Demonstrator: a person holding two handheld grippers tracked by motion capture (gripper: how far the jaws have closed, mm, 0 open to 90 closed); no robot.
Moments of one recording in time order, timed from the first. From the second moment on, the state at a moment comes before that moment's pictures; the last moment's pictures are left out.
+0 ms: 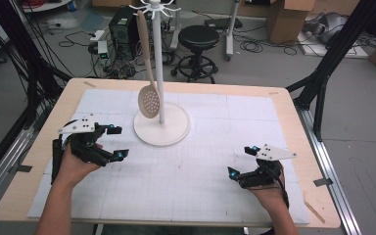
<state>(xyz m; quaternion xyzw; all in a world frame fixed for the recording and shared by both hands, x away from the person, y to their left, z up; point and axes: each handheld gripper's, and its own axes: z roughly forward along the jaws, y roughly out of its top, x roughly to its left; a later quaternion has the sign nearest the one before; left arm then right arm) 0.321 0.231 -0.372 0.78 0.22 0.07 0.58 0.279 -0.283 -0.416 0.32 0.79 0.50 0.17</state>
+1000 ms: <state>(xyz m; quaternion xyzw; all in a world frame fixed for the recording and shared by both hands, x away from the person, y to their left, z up) 0.318 0.232 -0.388 0.79 0.21 0.07 0.58 0.284 -0.279 -0.417 0.31 0.79 0.50 0.17</state>
